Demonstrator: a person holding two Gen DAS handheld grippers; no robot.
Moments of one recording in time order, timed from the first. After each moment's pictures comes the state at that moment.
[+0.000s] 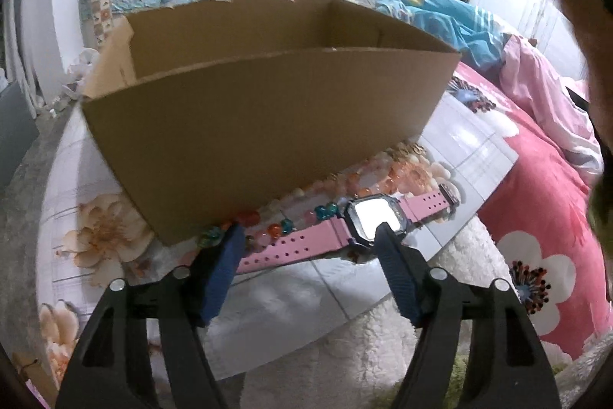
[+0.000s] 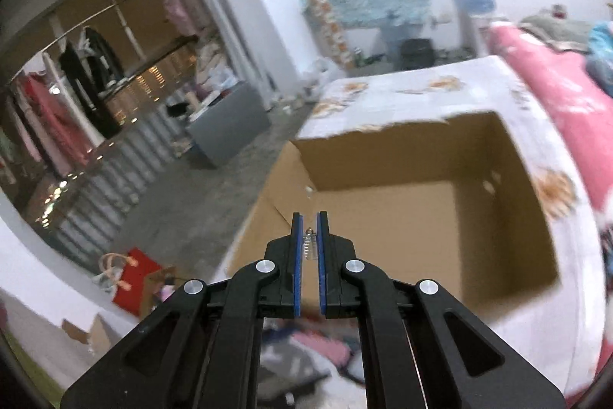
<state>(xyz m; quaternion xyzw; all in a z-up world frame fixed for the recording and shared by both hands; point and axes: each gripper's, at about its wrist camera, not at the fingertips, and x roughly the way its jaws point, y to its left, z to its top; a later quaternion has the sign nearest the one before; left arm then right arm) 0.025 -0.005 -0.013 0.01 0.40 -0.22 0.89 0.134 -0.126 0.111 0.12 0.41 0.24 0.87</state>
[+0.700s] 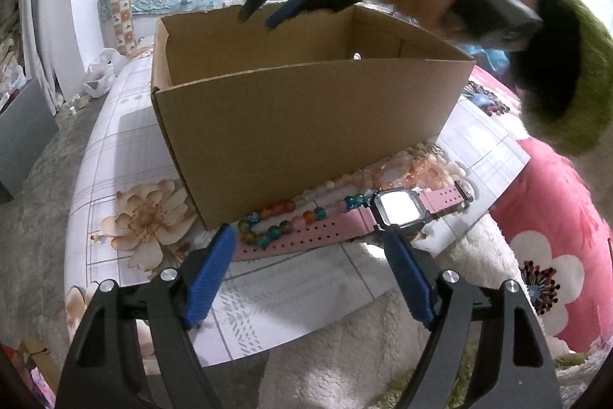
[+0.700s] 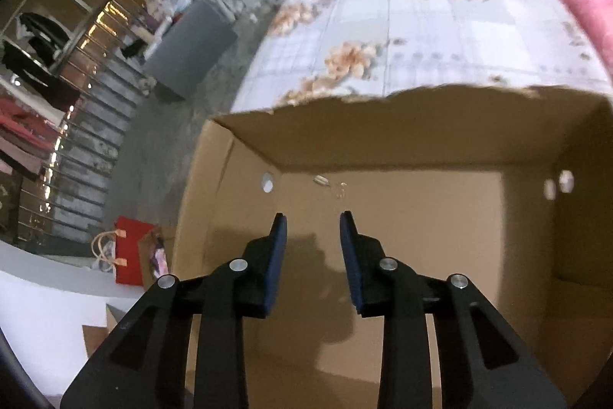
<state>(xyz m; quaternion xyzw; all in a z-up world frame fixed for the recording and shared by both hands) 0.014 0.007 -0.002 0.02 0.40 -0.19 0.89 0.237 -0.105 0.054 0.11 0.56 0.19 0.80</state>
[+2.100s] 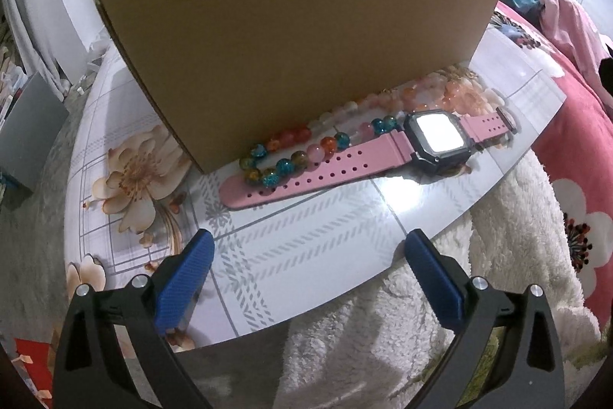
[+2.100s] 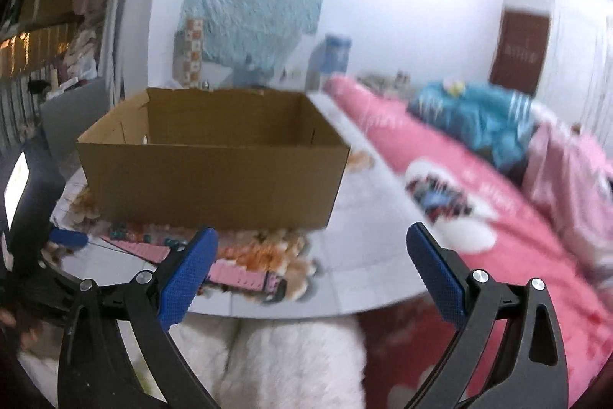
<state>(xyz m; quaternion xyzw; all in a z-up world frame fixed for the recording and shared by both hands) 0.025 -0.004 -0.041 0.10 0.50 -0.16 0.85 -0.064 -0.152 0.045 -0.11 0.28 -0.10 0.95</state>
